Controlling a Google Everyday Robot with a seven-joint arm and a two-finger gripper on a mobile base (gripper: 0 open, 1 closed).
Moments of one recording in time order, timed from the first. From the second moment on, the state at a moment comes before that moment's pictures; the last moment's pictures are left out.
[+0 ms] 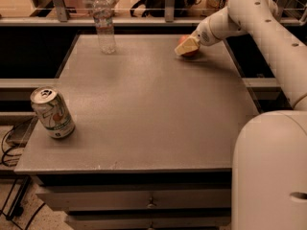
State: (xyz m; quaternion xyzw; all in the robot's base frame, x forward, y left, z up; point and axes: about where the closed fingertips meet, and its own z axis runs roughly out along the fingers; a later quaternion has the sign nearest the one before) arm 0.831 -0.123 0.867 -0.41 0.80 0.09 0.42
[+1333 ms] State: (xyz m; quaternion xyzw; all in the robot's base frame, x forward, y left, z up) arm 0.722 -0.099 0.957 -0.54 0.73 0.07 0.40
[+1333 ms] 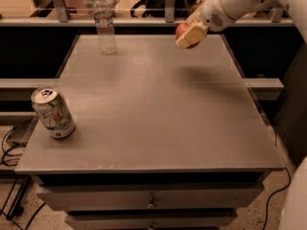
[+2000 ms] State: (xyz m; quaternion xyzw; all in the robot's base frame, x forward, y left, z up) arm 0.723 -0.090 0.951 -0.55 0.73 0.08 0.39
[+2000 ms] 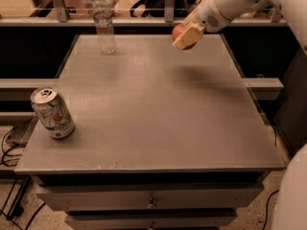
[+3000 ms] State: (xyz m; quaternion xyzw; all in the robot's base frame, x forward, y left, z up) arm 0.630 0.045 0.939 -0.63 0.63 0.19 0.40
